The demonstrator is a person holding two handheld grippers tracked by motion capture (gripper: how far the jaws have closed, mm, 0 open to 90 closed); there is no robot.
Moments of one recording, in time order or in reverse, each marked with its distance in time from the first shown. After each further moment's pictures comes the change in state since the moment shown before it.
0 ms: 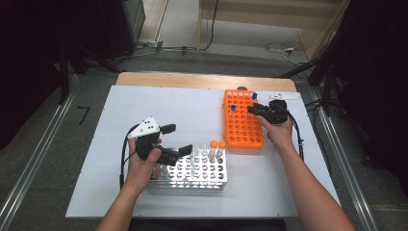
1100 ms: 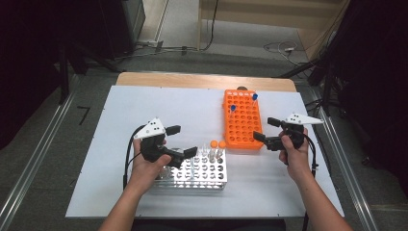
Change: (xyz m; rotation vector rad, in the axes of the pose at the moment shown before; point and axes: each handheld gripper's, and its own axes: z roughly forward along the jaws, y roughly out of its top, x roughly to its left) left arm -0.006 0.001 0.006 0.003 -0.008 0.009; right arm 0.039 -0.032 -0.088 -0.081 0.183 -0.106
